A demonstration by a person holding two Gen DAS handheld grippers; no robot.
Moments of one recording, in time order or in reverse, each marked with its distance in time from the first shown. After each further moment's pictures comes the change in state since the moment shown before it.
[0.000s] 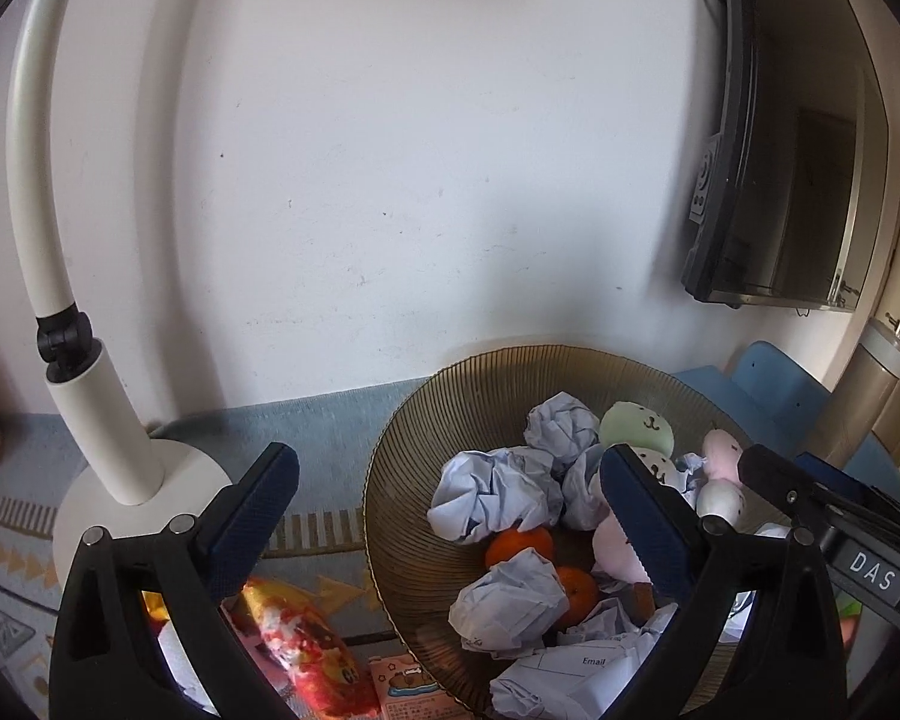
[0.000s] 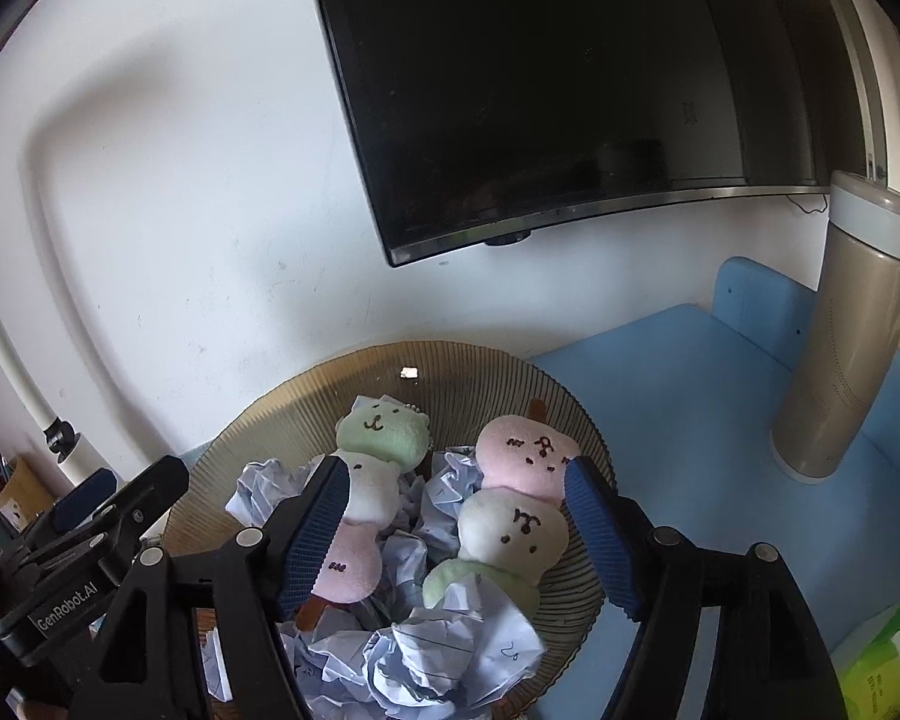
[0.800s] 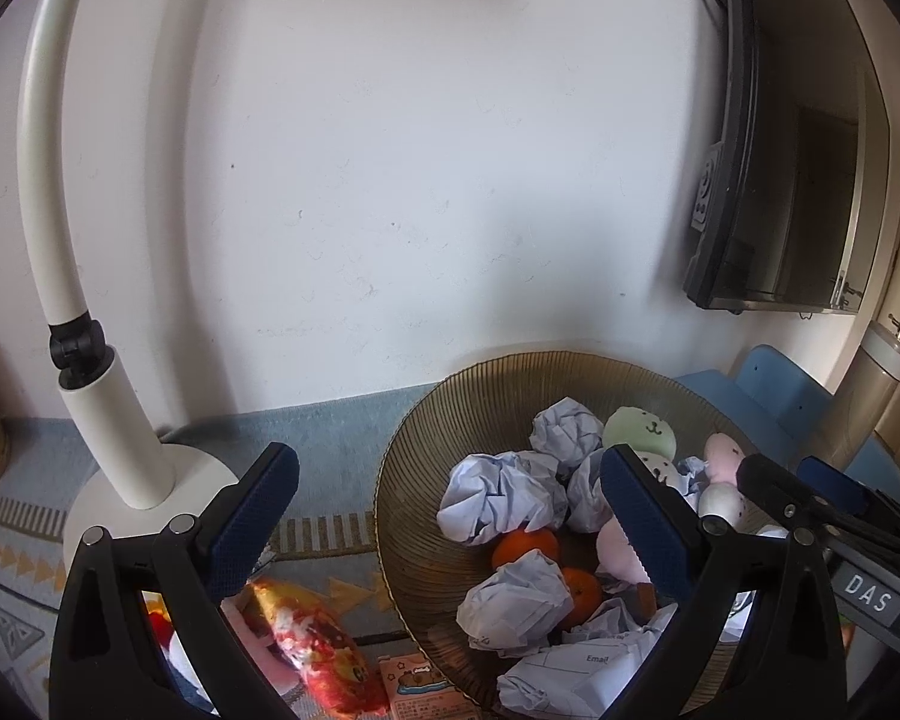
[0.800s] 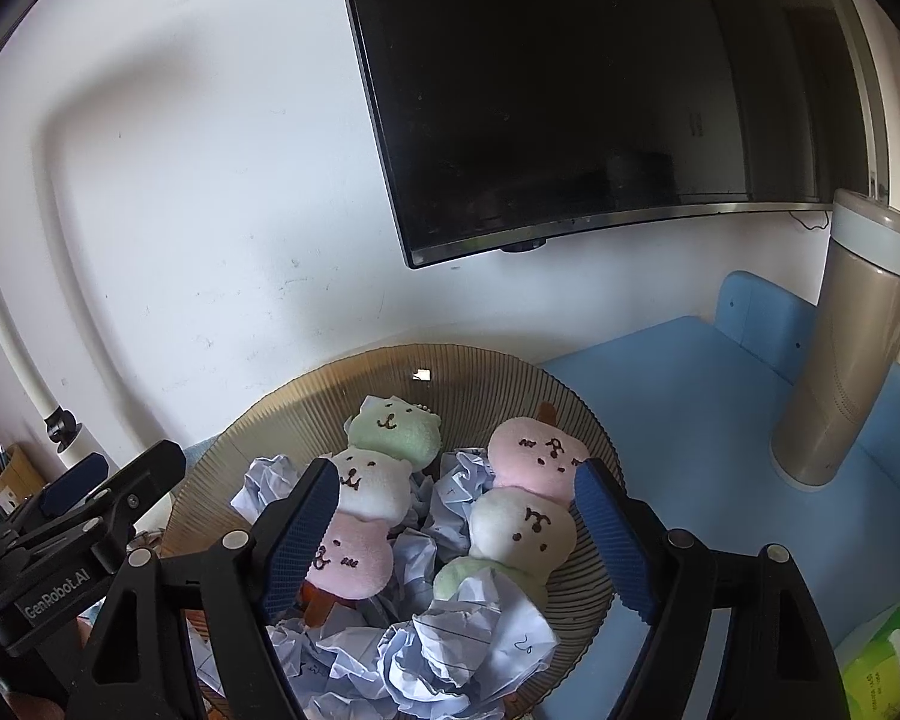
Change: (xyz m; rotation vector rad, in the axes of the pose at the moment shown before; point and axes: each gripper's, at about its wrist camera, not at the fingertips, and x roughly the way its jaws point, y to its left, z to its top) left arm -0.005 0.004 0.002 0.000 -0.006 0.011; right arm -0.003 0.009 -0.002 -0.026 -0.020 -0.004
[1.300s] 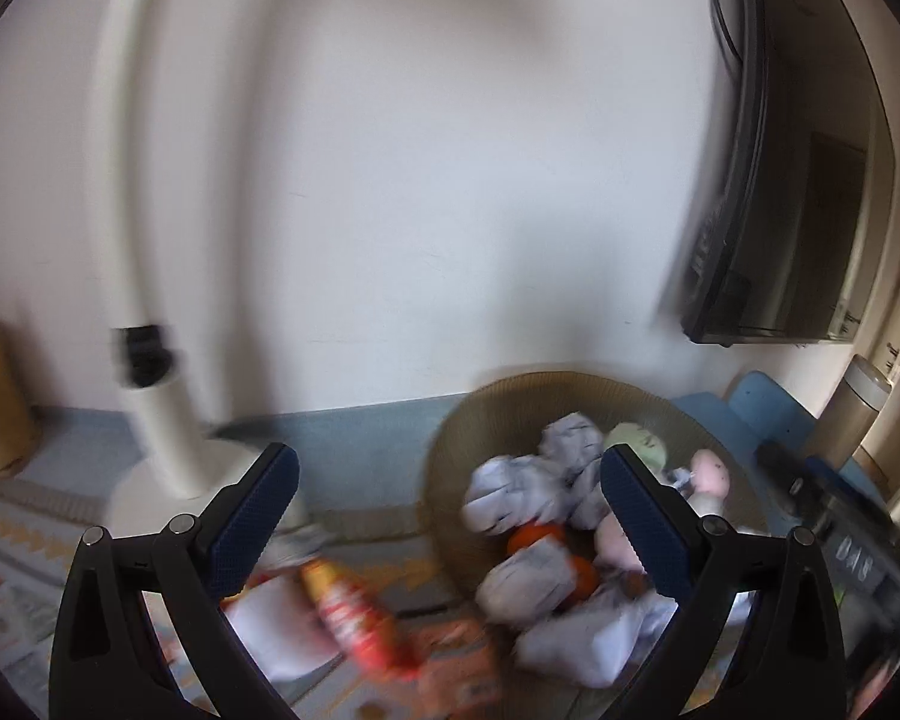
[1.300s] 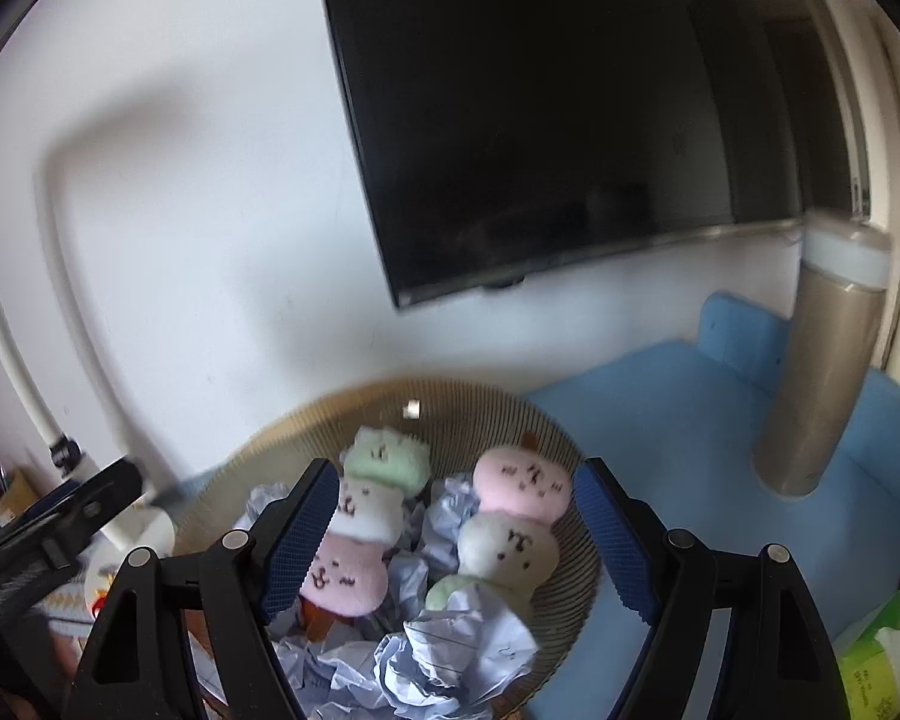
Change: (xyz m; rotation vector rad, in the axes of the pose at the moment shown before) left arm -0.054 0.030 0.001 -0.059 -0.030 0.038; right arm -0.021 -0.006 0.003 0.026 -0.109 -0.019
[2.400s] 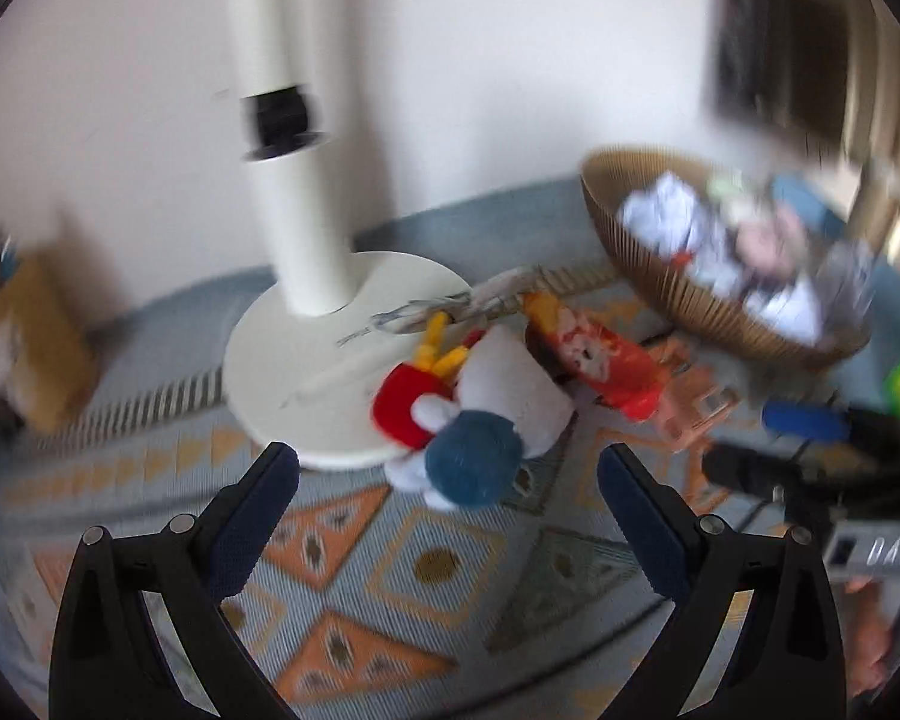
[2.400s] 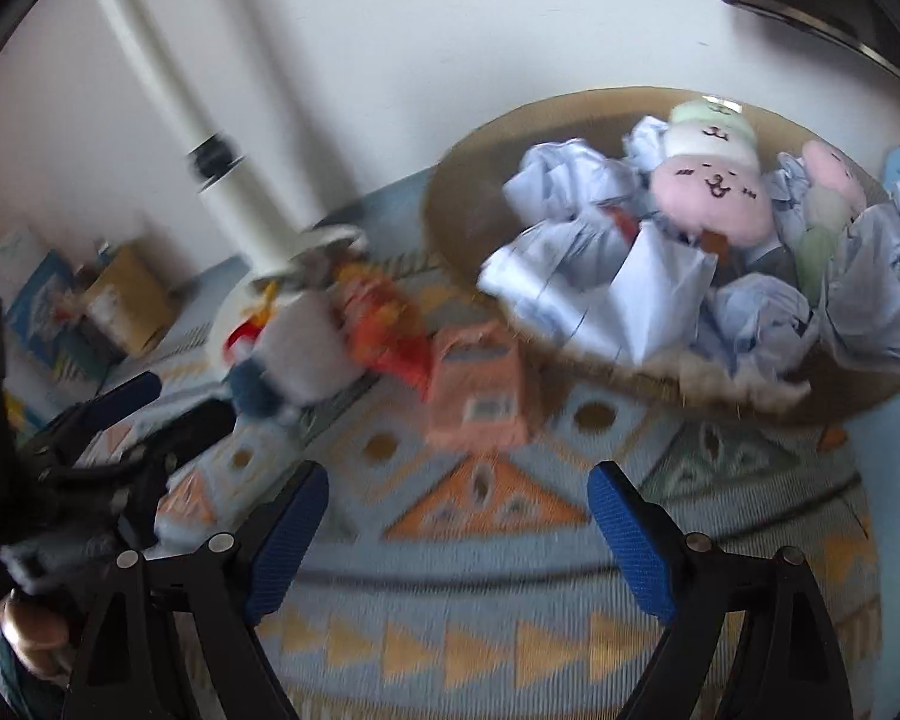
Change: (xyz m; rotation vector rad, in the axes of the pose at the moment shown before) left arm 0.015 0.086 -0.080 0.272 0.310 0.028; right arm 0.021 0.120 -0.118 -0.094 0.497 0.272
